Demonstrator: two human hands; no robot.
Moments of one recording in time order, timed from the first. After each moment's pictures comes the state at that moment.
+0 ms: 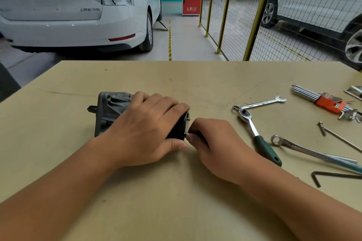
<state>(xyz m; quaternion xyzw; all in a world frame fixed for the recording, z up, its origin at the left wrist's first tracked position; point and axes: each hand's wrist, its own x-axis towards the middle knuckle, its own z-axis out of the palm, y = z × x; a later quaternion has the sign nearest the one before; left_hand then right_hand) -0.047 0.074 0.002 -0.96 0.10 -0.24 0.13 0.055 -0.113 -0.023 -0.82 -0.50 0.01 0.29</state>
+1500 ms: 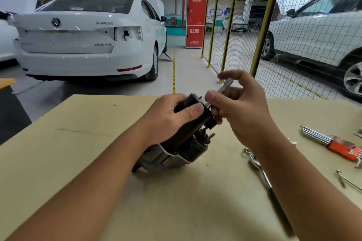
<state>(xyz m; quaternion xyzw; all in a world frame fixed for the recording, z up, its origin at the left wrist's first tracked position) 0.025 0.103 0.064 -0.86 -0.02 -0.18 -0.48 0.128 -0.064 0.073 -0.55 -0.37 0.07 0.74</state>
